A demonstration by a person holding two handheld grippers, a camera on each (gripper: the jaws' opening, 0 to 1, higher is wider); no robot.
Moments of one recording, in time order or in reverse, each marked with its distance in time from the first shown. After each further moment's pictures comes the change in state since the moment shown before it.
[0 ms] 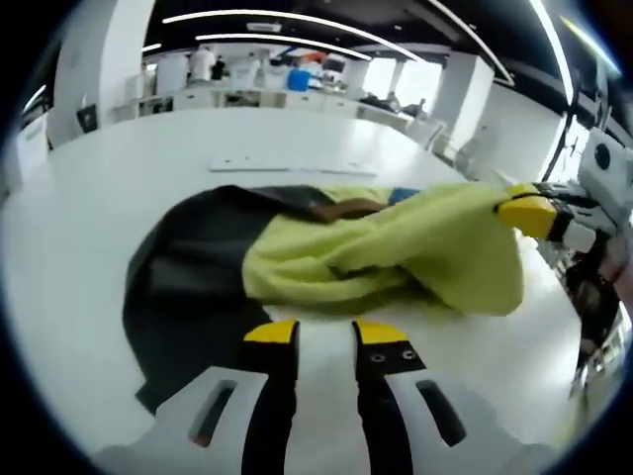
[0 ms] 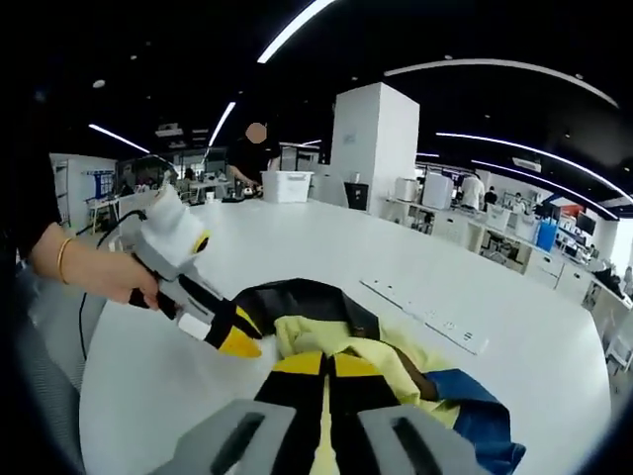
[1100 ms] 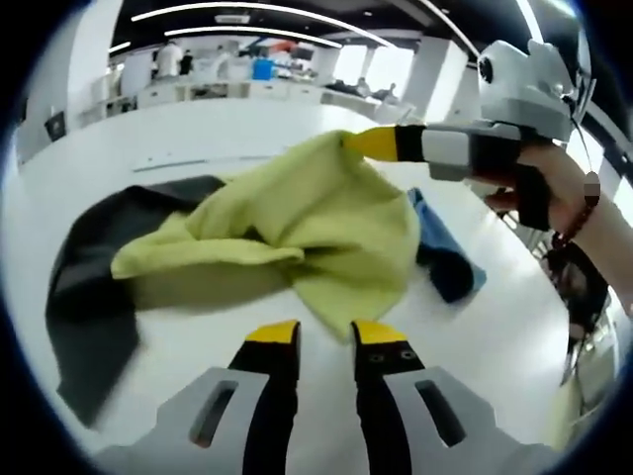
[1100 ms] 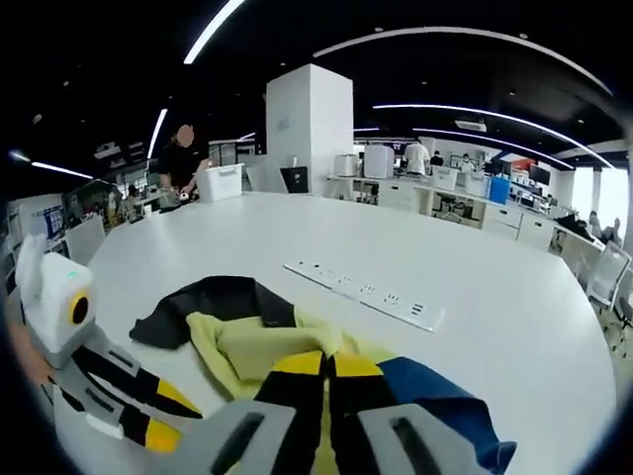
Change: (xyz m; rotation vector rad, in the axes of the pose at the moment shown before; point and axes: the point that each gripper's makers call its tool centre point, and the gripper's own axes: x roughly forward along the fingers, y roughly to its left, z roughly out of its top) left arm 0.042 -0.084 -0.006 0.033 0.057 -0.095; right arm 0.035 -0.082 -0.030 0.169 0.086 -0.192
